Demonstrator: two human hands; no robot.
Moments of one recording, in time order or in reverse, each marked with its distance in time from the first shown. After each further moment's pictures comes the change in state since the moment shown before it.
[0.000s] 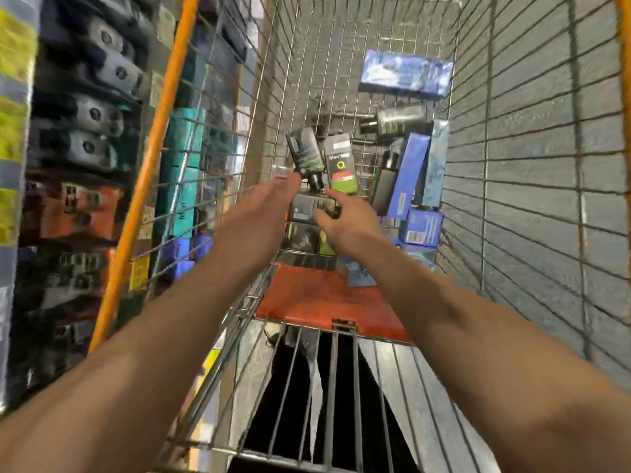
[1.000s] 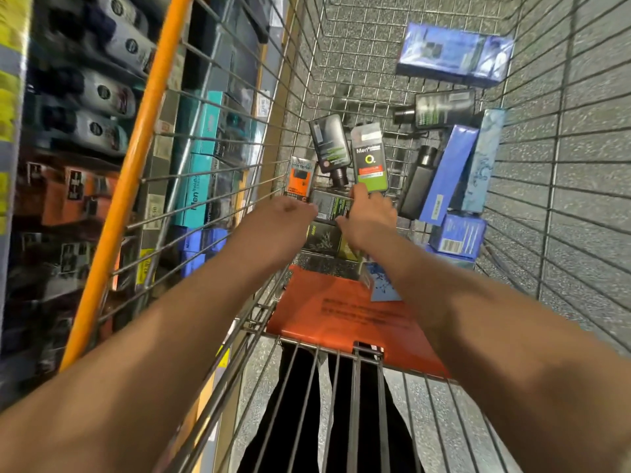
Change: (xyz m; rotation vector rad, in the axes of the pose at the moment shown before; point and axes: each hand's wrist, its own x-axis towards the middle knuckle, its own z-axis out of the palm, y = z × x) left_hand 0.055 -0.036 0.011 0.175 -0.093 -0.091; right_hand 0.066 0.018 0.045 -0.278 -0.011 0.079
